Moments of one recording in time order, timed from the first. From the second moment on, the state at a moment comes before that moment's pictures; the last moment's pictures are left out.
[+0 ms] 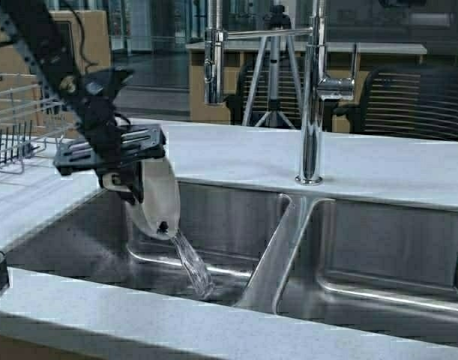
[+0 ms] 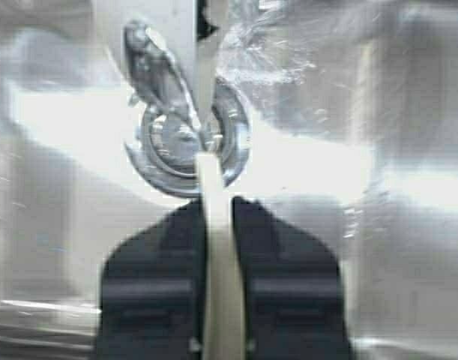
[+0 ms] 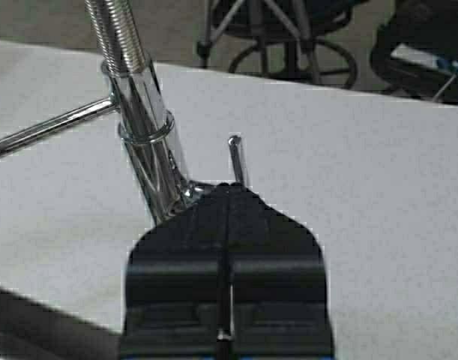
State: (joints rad) left arm -0.40 0.22 0.77 0.46 0.00 -0.73; right arm 0.12 -0.23 0.74 -0.08 -0.29 0.19
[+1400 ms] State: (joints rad) left arm -0.14 -0.31 0.60 0.74 0.44 -0.22; right arm 0.13 -0.25 0.75 -0.08 -0.30 0.19
